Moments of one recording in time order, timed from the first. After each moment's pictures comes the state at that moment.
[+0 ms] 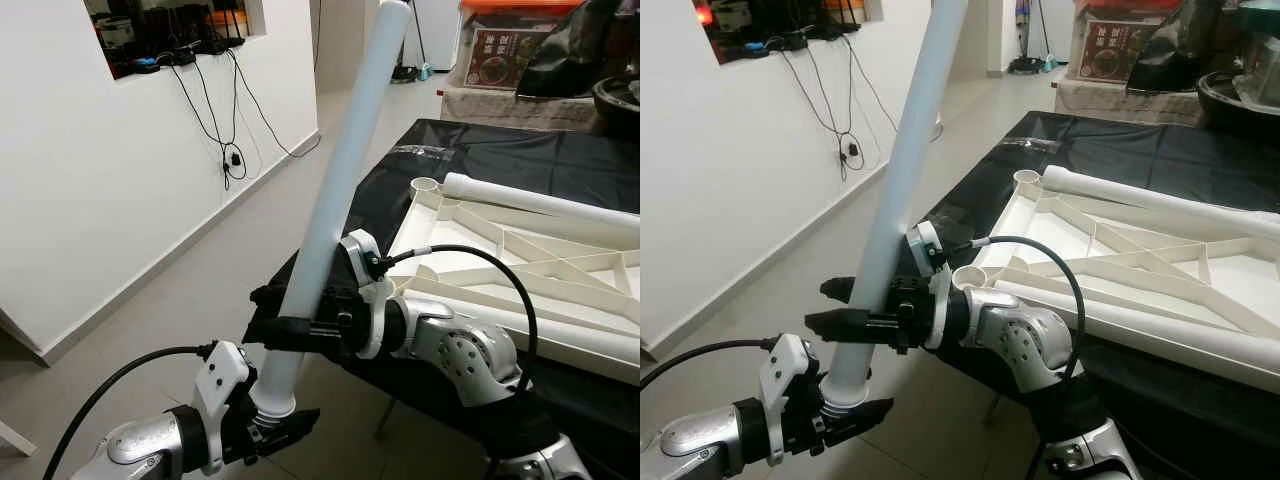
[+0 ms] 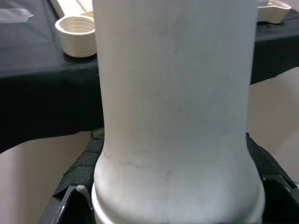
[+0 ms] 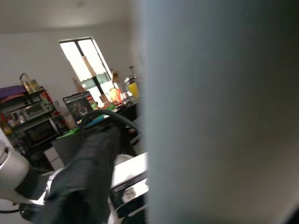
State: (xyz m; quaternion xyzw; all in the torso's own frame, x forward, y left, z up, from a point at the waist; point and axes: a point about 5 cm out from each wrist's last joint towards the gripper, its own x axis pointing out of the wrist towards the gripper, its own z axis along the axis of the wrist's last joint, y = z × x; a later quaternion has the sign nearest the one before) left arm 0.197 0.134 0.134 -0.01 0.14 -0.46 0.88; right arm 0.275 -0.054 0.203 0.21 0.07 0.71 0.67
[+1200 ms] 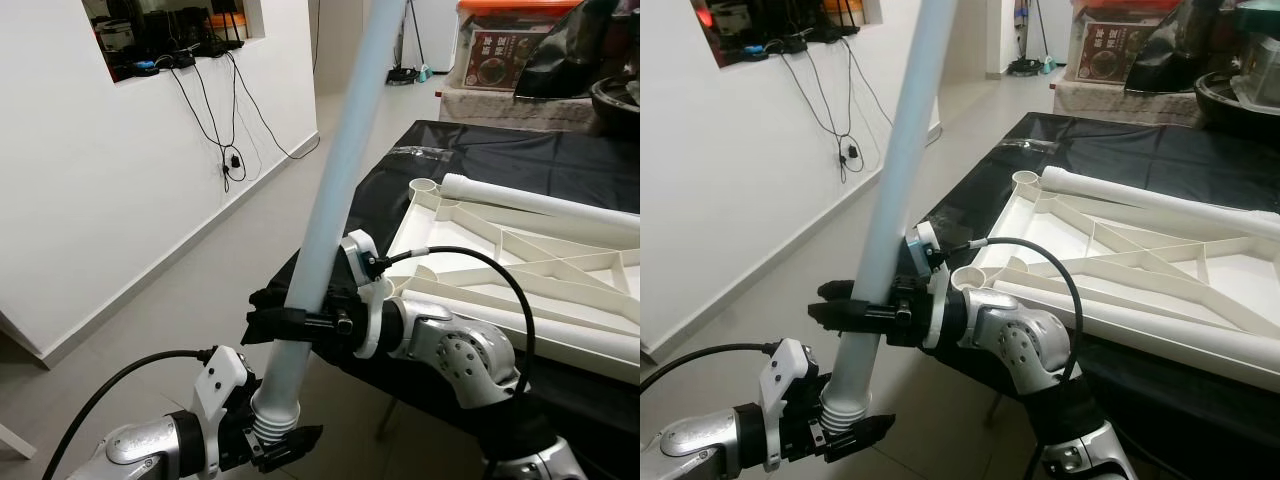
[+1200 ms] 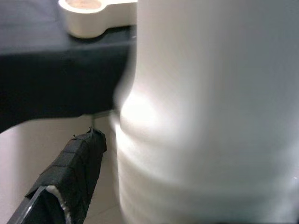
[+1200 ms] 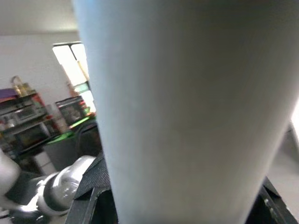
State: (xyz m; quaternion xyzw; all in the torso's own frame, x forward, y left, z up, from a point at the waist) left arm 0.194 0.141 0.122 -0.01 0.17 -0.44 0.88; right arm 0.287 -0.055 0.207 0.21 0.05 0.68 0.70
